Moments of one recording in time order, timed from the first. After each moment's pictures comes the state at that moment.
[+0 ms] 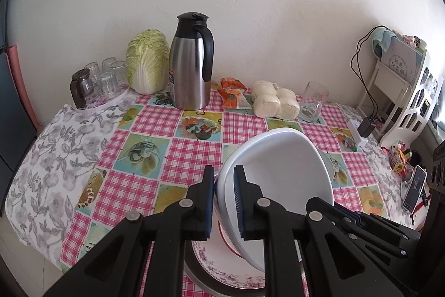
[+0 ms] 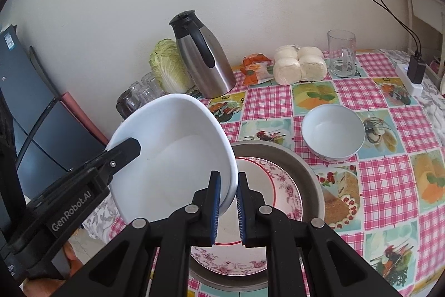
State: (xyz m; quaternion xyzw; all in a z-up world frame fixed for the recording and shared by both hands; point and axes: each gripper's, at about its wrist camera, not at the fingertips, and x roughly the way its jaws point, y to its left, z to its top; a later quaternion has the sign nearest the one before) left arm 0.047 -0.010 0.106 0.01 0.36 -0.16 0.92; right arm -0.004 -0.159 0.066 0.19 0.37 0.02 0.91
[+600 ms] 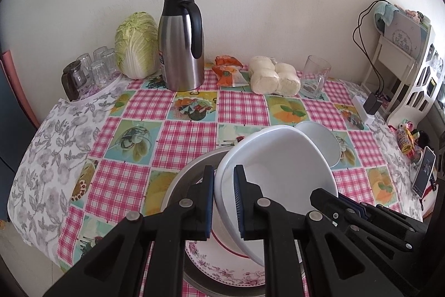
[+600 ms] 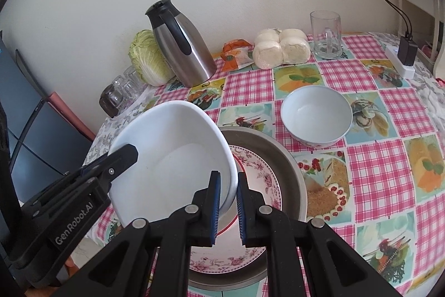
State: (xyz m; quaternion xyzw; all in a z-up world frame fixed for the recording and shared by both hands) left arm 0.054 -0.036 0.077 0.05 0.40 -0.15 0.90; right arm 0.002 -0.180 0.042 0.20 0.41 0.00 0.89
